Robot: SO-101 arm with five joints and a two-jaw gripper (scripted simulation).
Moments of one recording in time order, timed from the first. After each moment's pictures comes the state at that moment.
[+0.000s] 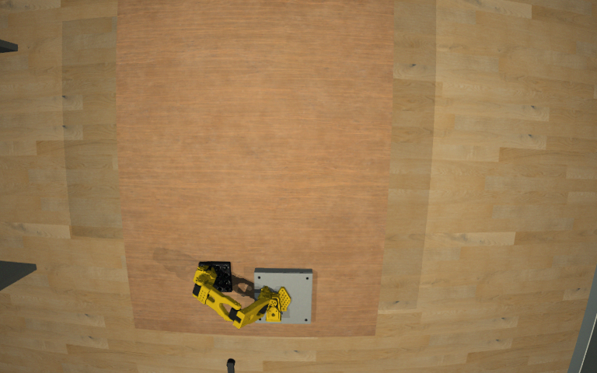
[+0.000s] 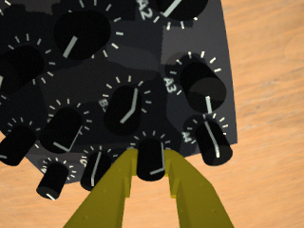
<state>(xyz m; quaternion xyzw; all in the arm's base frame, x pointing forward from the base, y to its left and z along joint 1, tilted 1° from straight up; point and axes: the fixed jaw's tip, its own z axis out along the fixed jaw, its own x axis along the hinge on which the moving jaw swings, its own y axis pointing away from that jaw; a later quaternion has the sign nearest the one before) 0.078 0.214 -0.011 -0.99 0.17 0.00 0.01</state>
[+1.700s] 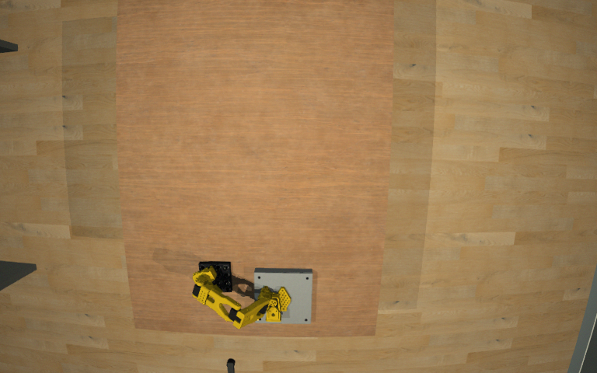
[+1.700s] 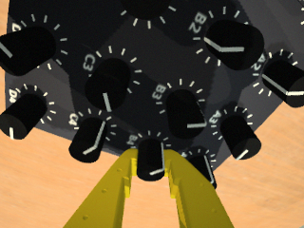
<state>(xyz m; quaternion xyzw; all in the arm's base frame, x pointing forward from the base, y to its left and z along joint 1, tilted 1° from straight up) 0.082 0.216 -0.011 -0.98 -0.22 -0.01 0.01</state>
